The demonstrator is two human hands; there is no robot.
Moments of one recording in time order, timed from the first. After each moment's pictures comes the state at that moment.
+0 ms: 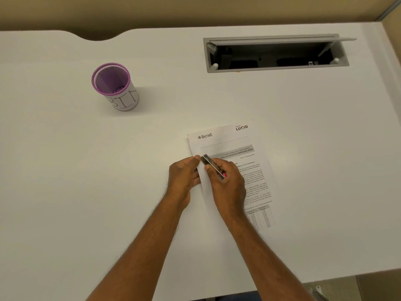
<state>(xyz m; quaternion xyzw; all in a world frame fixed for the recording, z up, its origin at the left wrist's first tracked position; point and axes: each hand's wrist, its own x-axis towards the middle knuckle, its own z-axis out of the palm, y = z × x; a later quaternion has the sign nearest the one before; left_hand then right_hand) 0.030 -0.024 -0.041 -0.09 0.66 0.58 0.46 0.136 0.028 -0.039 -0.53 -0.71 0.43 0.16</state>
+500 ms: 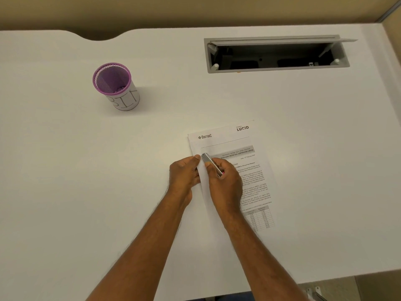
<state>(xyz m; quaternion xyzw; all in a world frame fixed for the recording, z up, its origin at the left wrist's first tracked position) 0.029 -0.019 -0.047 -0.12 0.67 0.58 0.45 0.124 0.027 -0.036 -0.58 -0.67 0.44 0.14</state>
